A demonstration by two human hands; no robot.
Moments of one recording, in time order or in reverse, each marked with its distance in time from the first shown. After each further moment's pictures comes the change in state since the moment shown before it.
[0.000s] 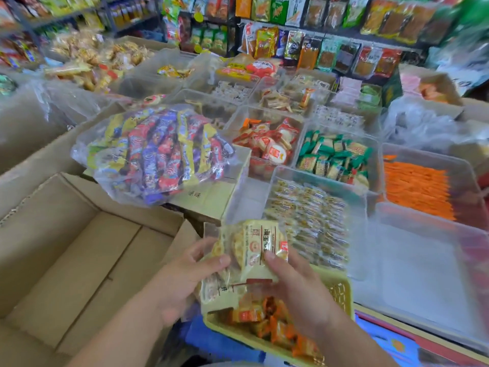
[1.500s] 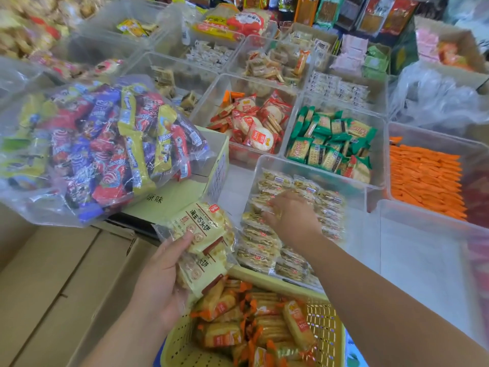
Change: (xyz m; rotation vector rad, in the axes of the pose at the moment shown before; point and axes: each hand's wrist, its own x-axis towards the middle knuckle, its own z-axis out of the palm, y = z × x) left_hand 0.104 -0.014 0.028 -0.554 0.315 -0.079; right_hand 0.182 -0.017 -0.138 -1.457 0.299 -0.029
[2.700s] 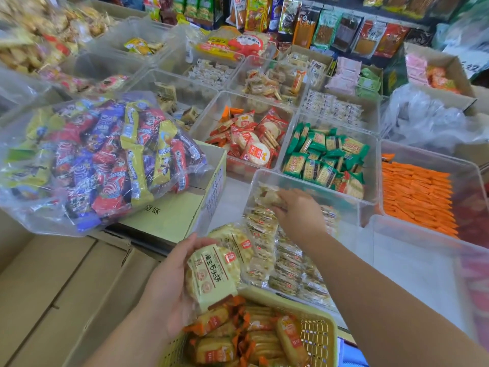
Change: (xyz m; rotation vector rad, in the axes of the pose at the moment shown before) left_hand 0.001 -0.001 0.025 0.188 -0.029 -0.070; right_hand 0.014 0.005 -0.036 0.011 0.185 -0.083
